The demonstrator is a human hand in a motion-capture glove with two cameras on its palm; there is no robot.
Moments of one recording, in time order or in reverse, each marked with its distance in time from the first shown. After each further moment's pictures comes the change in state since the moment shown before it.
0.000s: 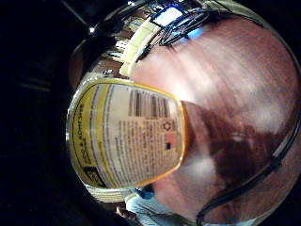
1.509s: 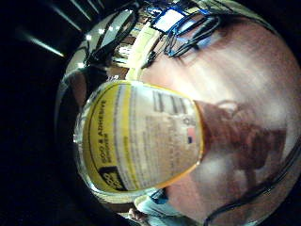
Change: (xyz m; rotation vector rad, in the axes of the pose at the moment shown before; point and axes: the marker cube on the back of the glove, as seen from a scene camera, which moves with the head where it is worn) arm -0.015 -0.036 -0.004 0.005 -0.128 0.009
